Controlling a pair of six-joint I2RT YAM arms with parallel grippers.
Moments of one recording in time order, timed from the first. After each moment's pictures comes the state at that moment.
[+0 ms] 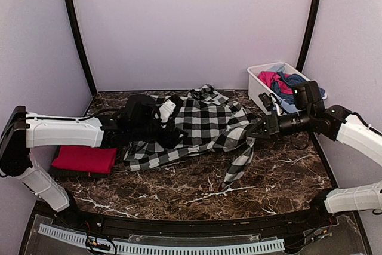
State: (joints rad) left arm -0.83 1.53 0.99 0.01 -0.02 -0.02; right arm 0.51 1.06 0.92 -0.52 -0.71 0.58
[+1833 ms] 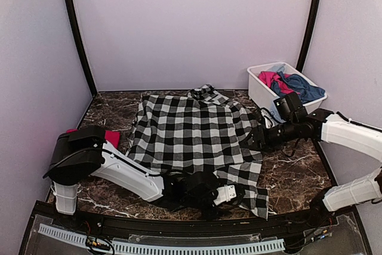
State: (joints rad) left arm -1.36 2.04 1.08 0.25 0.04 0.13; right arm 0.55 1.19 0.83 -0.53 -0.46 0.52
